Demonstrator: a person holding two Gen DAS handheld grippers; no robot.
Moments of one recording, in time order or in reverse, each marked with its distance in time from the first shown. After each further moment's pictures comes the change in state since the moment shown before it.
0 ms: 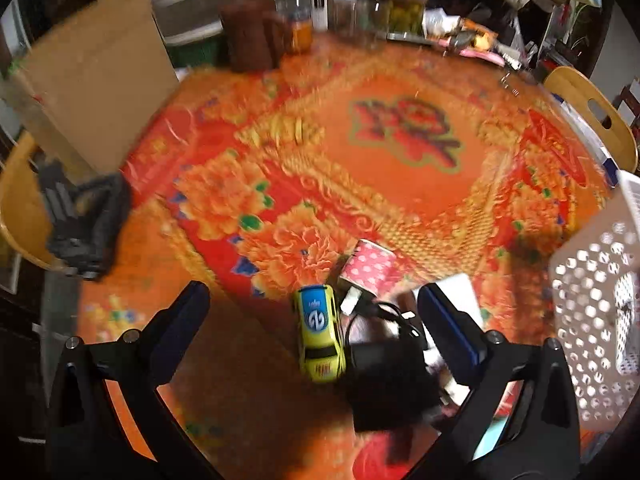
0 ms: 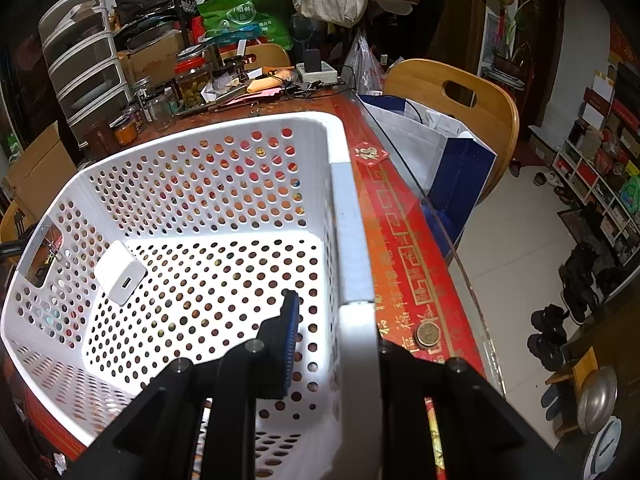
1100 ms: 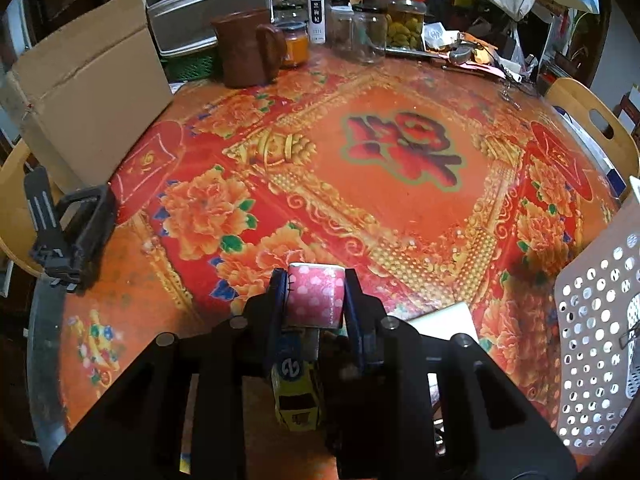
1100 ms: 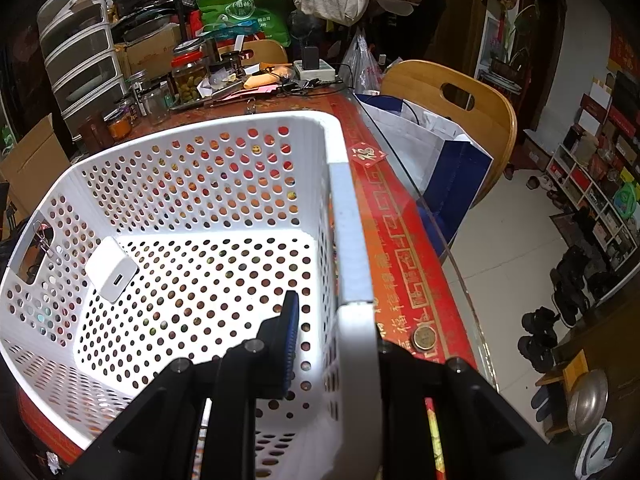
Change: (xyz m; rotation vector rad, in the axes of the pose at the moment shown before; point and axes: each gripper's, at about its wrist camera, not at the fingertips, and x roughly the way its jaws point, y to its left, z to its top) left arm 0.010 -0.015 0.006 -0.010 -0.092 0.010; right arm 0.004 0.005 0.004 -0.022 0.013 -0.032
